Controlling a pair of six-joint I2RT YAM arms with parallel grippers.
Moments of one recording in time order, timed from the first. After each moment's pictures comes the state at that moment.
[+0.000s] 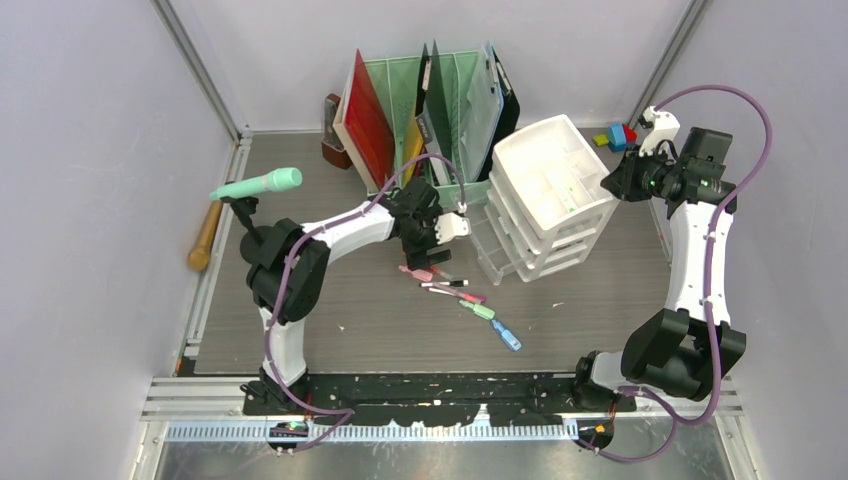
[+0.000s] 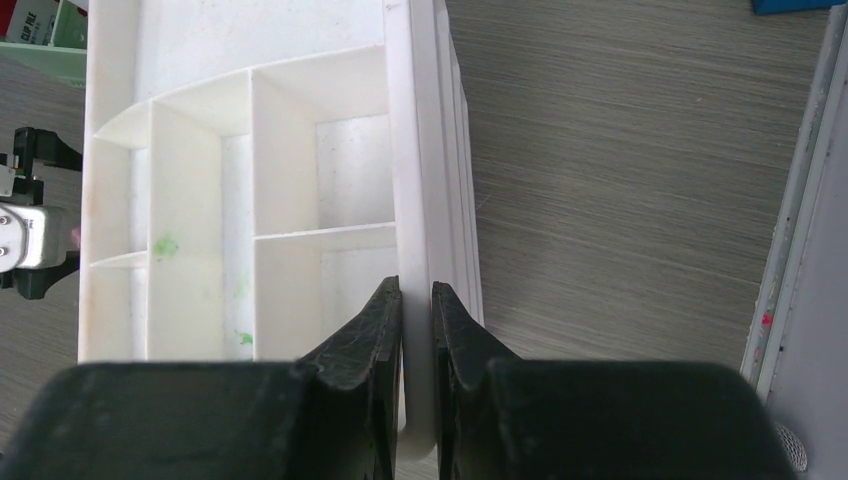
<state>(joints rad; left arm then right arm) -0.66 1.93 1.38 -0.55 0.26 0.75 -0.38 1.36 1.36 -0.71 -0.61 -0.28</state>
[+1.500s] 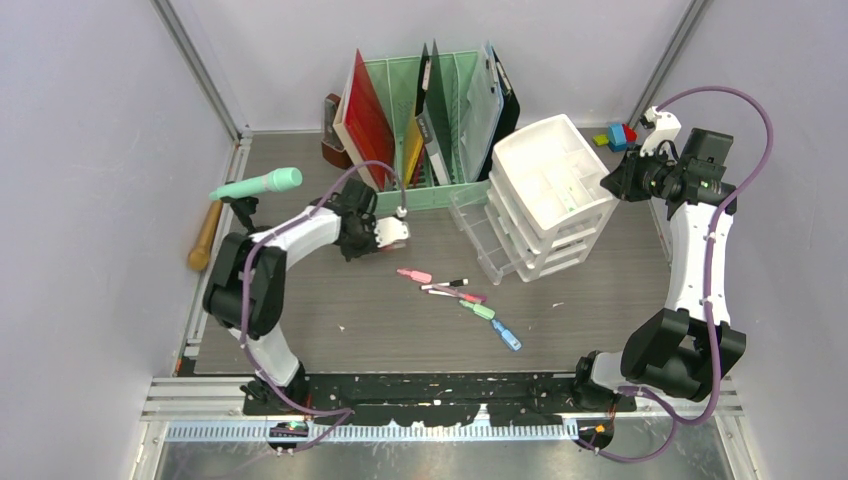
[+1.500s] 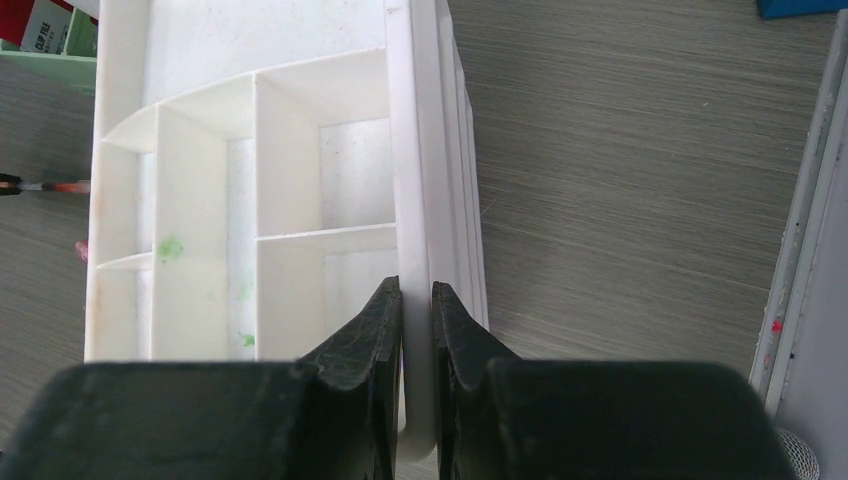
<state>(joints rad) -0.43 1.77 1.14 -0.57 0.08 0.94 -0.38 1.37 1.35 -0.69 -0.63 -0.26</state>
